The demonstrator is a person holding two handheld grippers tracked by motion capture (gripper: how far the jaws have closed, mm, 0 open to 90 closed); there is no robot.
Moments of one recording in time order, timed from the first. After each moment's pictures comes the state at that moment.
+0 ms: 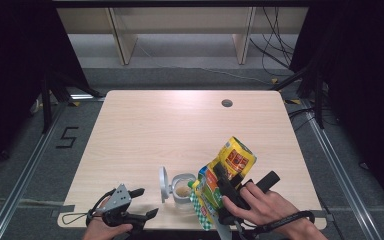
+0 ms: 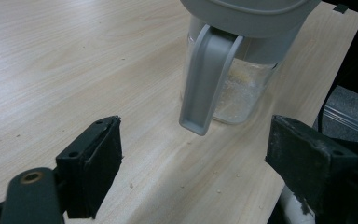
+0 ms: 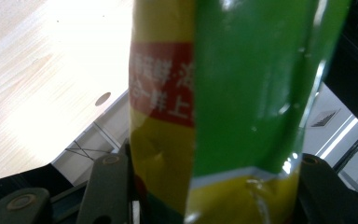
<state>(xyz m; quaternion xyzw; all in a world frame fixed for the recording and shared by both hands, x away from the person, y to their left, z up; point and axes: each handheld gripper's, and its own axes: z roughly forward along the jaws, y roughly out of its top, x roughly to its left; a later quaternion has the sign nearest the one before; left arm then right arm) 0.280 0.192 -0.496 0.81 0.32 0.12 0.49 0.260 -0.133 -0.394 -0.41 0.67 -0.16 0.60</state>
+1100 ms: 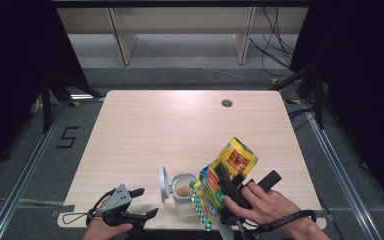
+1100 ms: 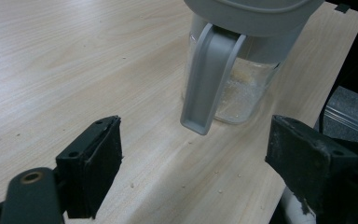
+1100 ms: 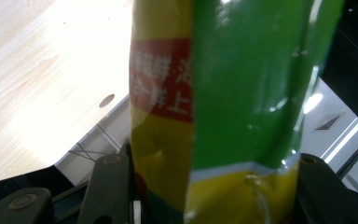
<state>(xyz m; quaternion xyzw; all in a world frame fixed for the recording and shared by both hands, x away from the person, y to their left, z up) 0.281 0.192 -0.497 0.80 0.31 0.12 0.49 0.260 -0.137 -0.394 -0.41 0.67 -0.16 0.59</state>
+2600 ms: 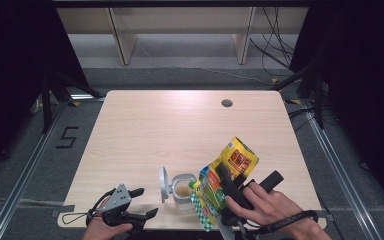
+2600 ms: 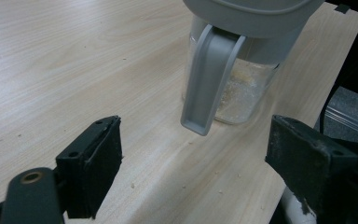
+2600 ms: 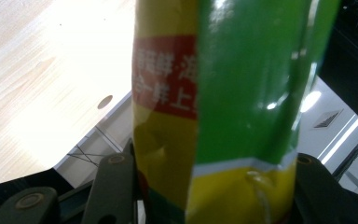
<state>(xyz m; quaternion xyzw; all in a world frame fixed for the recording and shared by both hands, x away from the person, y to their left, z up) 0.281 0.192 -0.496 0.80 0.31 0.12 0.49 0.257 -0.139 -0.389 -0.40 0.68 -0.14 0.60</state>
